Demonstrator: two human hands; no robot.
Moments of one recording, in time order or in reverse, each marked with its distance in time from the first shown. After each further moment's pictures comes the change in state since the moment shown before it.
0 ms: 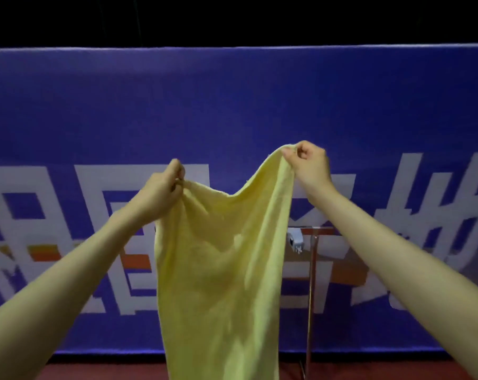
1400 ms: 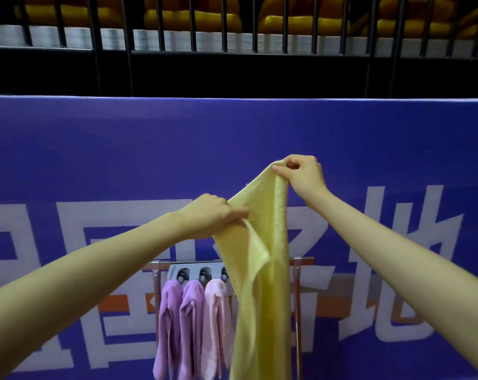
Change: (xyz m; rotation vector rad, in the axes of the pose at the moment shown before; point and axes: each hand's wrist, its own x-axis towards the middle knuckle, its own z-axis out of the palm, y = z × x) left_hand 0.036 0.102 0.020 0.549 -0.120 0.820; right_hand 0.027 -0.042 -0.049 -0.172 -0.026 -0.095
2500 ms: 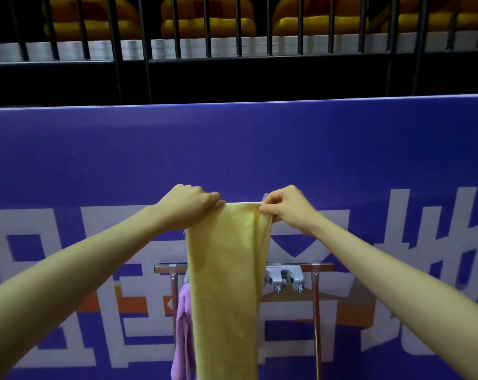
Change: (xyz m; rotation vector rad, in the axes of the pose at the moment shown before) left_hand -0.033 -0.046 -0.018 0.151 -0.147 -0.311; right_hand -0.031 0.004 0.047 0.028 -0.435 0.040
